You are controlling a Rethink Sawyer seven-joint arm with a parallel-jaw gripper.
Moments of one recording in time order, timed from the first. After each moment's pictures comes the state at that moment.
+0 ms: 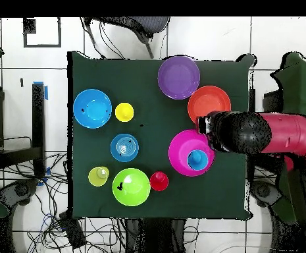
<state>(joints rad) -1.00 -0.84 0.77 1.69 -0.55 0.85 1.67</state>
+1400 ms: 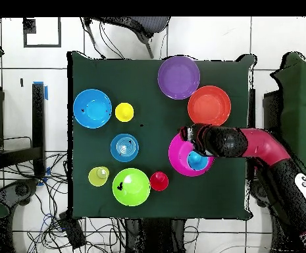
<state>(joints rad) -1.10 -0.43 0.83 1.69 -0.66 0.70 1.67</state>
